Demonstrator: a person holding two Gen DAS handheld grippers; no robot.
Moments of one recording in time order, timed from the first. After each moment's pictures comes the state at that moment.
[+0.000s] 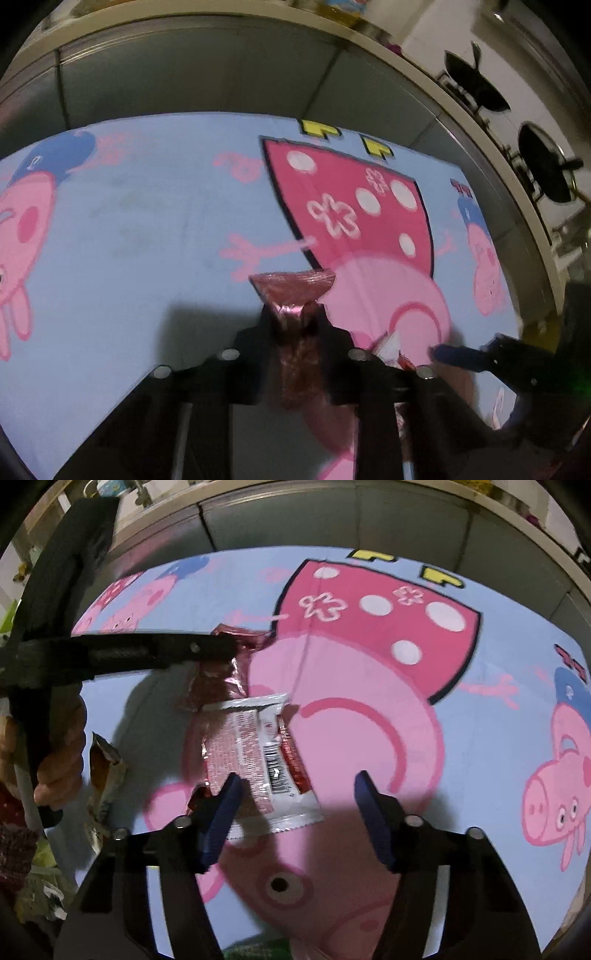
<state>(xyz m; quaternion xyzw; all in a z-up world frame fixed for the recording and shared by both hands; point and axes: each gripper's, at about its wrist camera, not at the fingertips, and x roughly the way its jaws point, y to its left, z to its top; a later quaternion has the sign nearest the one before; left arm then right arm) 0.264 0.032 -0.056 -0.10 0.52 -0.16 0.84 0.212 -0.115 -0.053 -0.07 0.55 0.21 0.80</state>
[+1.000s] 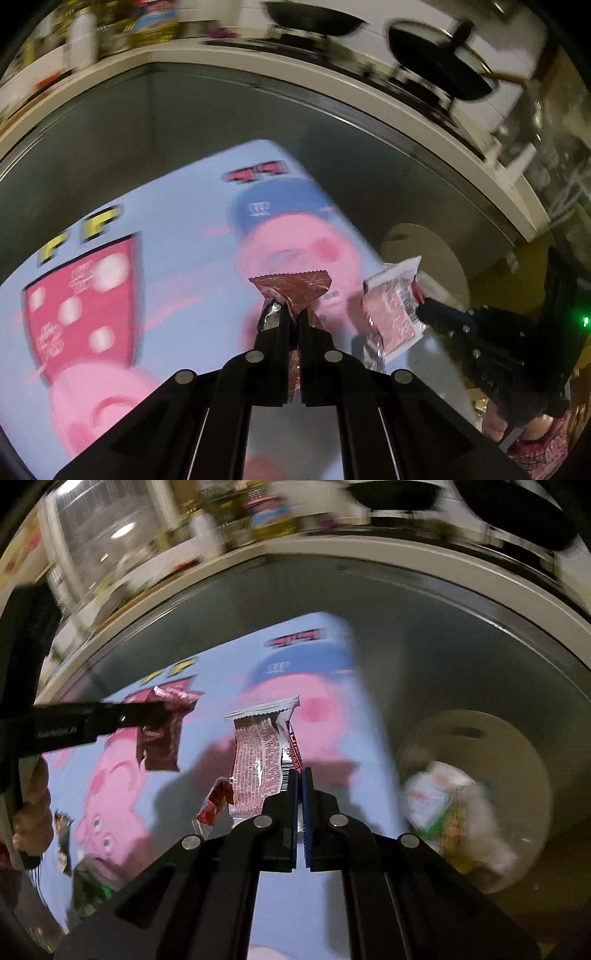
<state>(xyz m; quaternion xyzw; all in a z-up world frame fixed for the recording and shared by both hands) 0.257 -0.282 0.024 0.05 0.49 -0.31 0.81 0.148 -0.438 -0.003 0.11 0.42 0.02 0.90</state>
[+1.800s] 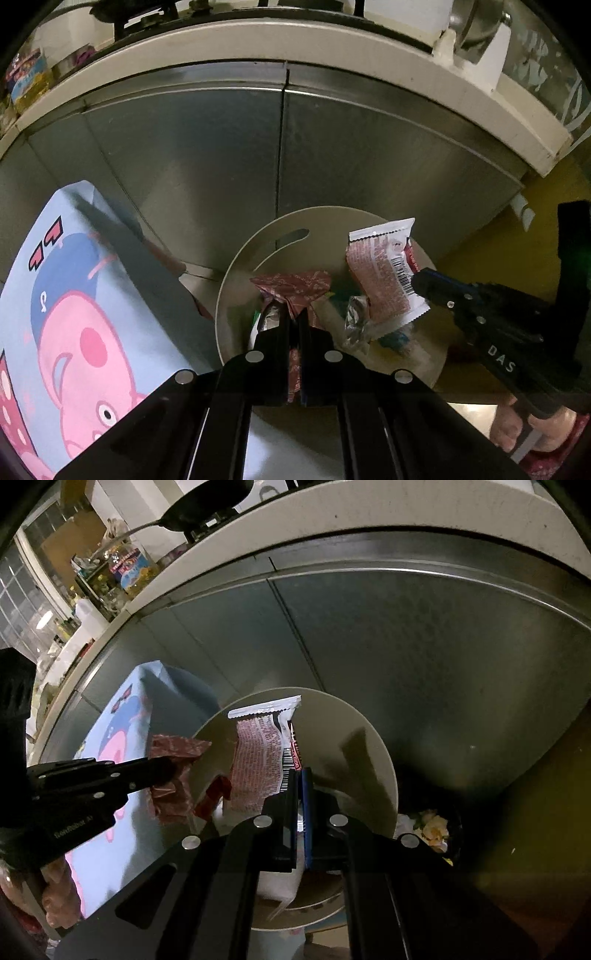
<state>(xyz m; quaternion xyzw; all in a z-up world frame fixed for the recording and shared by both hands) 0.231 -0.515 -0.041 0.19 0.49 -0.36 0.77 0.120 -0.639 -0.070 0.25 0.41 -0.11 0.87</state>
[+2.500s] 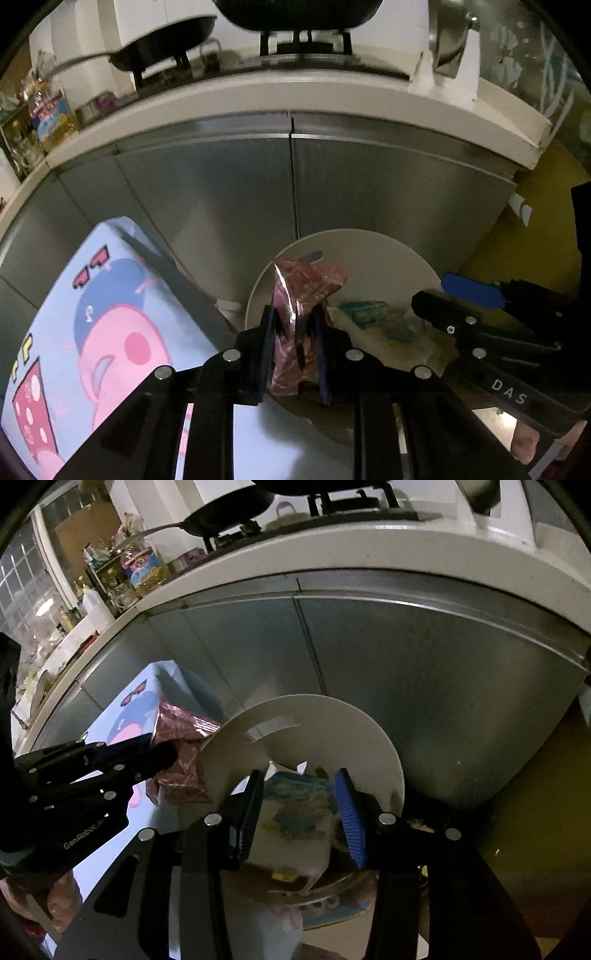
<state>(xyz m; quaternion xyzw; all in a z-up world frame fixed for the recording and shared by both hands) 0.193 -0.489 -0.007 0.21 0.39 -0.35 0.83 0.100 -0.599 -0.038 0.21 0.38 -0.12 0.89</state>
